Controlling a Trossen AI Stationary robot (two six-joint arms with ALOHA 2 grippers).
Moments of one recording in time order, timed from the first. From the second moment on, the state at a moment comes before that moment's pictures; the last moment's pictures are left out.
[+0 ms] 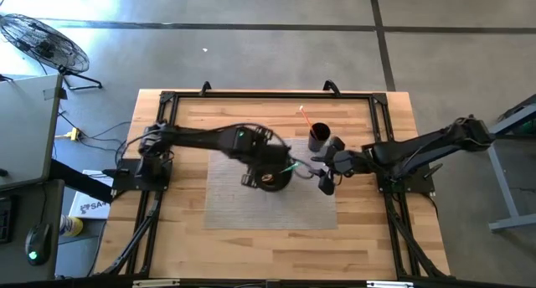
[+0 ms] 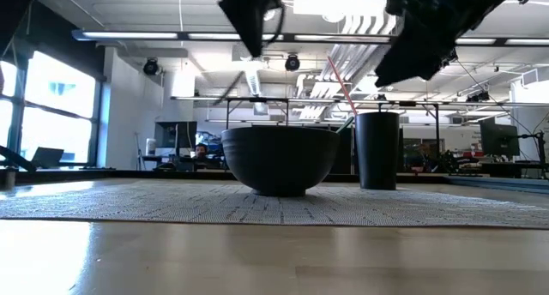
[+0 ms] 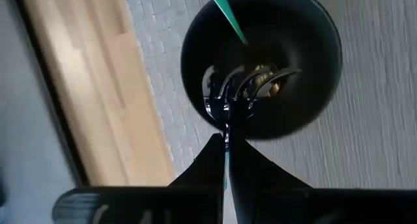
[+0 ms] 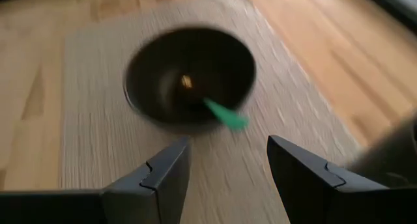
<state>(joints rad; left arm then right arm) -0.11 1.96 2.02 -1.39 -0.30 0.19 0.18 1.11 0.70 -0.29 0.32 0.42</state>
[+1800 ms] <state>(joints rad) 0.02 2.20 2.08 -1.31 0.04 0.14 0.23 1.03 0.67 -0.48 0.37 0.54</state>
